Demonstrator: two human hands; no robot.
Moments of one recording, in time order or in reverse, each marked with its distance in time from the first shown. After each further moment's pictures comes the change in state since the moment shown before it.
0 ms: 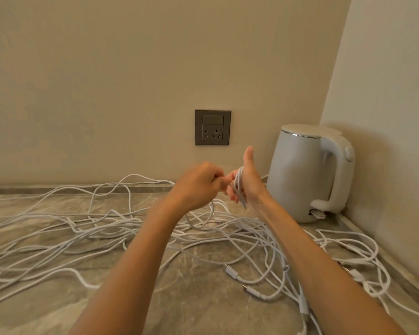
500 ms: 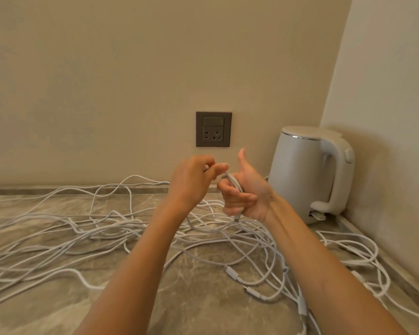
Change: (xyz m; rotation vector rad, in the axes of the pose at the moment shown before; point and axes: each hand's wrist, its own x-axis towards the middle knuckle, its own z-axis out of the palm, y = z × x) left_hand 0.000 -0.004 0.000 -0.081 0.309 -0.038; right_hand -0.011 -0.009 -0.008 0.464 -0.707 0.250
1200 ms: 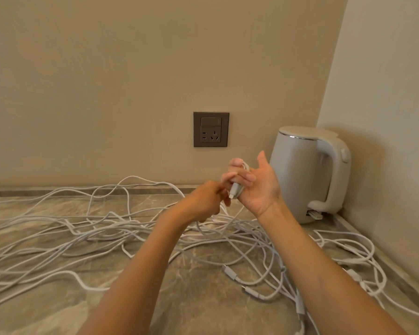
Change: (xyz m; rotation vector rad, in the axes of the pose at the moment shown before) left_hand -0.008 -0.002 0.021 -0.198 -0.535 -0.234; right_hand 0.002 -0.001 -0.003 0.677 0.104 -0.390
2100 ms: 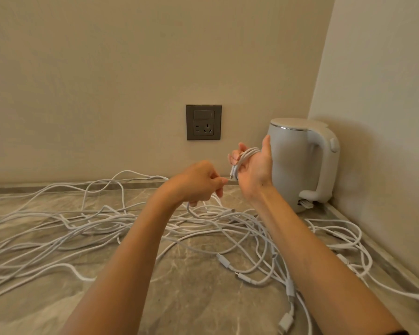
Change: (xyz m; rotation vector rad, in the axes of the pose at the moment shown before) left_hand -0.016 0.028 -0.016 0.182 -0.024 0.003; right_hand 0.000 0.000 0.012 -0.396 0.379 -0.507
